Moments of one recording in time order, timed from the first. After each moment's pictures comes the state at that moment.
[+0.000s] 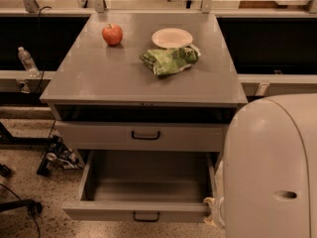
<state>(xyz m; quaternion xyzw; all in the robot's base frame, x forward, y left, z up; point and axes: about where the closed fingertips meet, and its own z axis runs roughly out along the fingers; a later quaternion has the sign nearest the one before) 0.406 -0.186 0.393 -0.65 0.74 0.02 0.19</state>
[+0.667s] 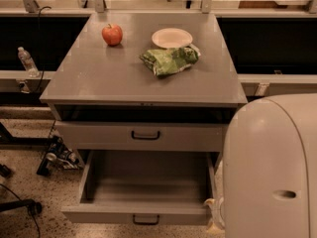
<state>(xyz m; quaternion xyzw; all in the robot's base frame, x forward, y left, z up) 0.406 -0.185 0.393 -0.65 0.74 0.02 0.19</state>
